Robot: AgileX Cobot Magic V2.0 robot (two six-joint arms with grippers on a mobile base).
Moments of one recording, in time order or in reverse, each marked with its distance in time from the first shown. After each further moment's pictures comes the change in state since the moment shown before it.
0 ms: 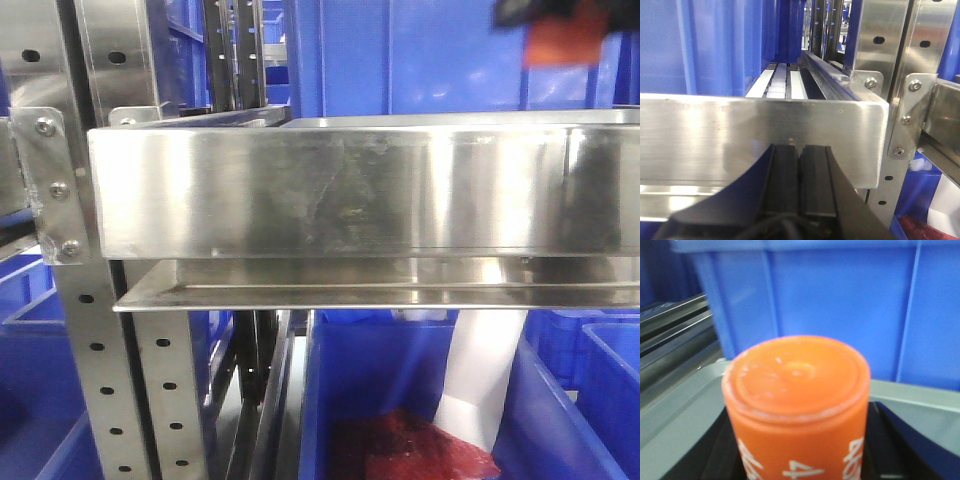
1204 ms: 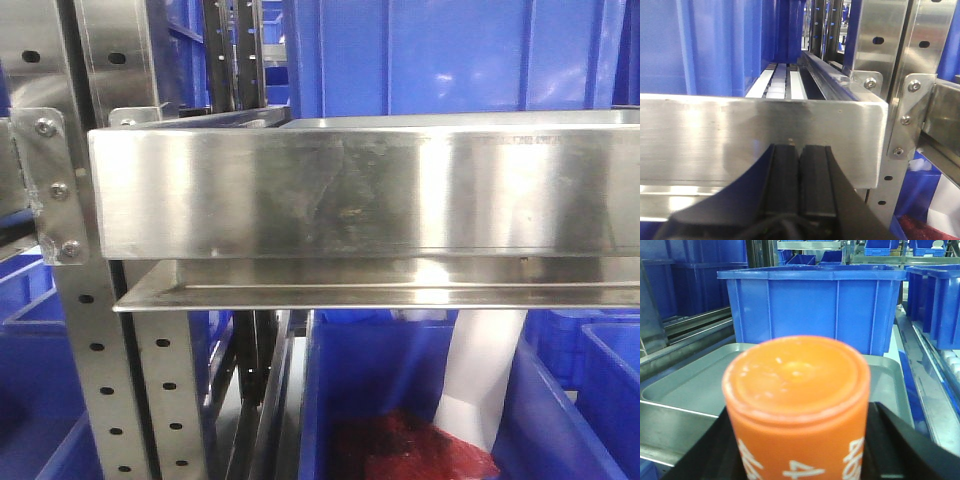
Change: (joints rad) left arm 0.000 0.000 0.000 0.000 0.000 0.000; right arm -0.005 -0.997 0.160 -0.036 0.727 0.000
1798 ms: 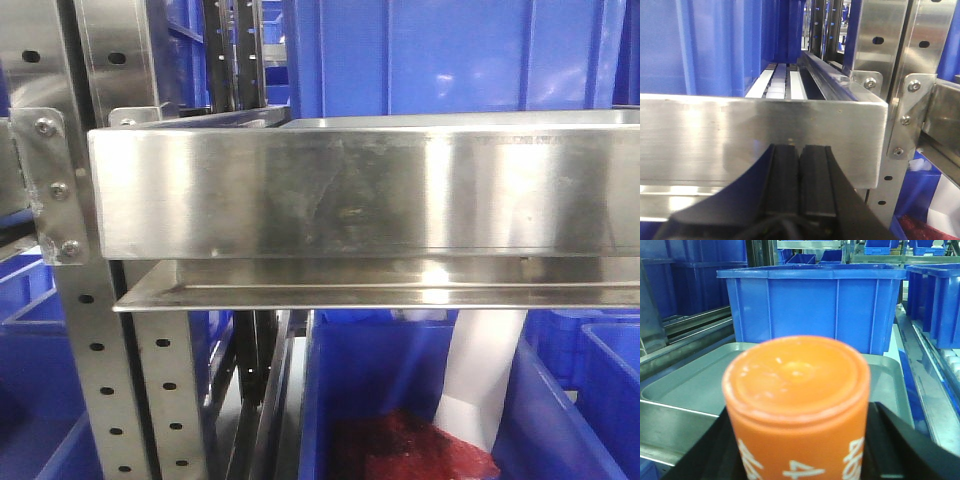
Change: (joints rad) left arm 0.000 0.000 0.000 0.000 0.000 0.000; right arm 0.000 0.000 0.000 0.000 0.000 0.000
